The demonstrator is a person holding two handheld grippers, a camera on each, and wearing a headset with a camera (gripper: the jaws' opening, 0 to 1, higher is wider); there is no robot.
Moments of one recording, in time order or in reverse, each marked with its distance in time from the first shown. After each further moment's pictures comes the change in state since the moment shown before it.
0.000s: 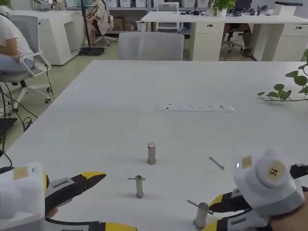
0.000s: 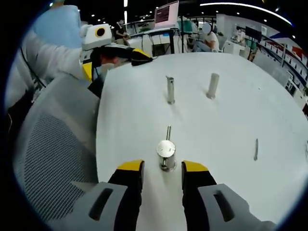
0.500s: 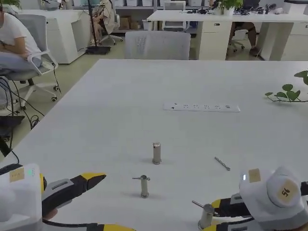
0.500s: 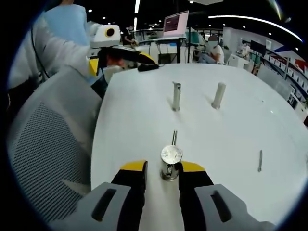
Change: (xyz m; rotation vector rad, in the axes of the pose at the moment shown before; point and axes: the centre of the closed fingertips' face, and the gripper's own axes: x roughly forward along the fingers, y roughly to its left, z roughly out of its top) left arm -0.004 -0.005 -0.002 -0.007 -0.010 0.007; right arm 0.016 0.005 0.005 -0.082 -0.094 0.005
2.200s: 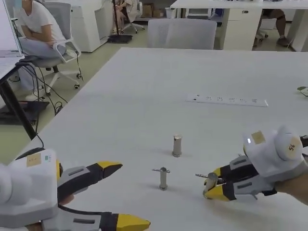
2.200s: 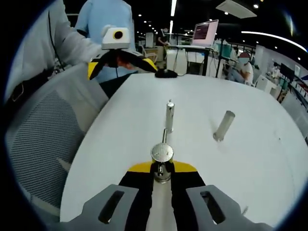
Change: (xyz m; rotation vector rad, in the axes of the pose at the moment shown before) left arm -0.009 0.005 0.001 -0.007 -0.006 0.008; right arm 0.027 -0.045 0.047 -0.241 -0.046 0.218
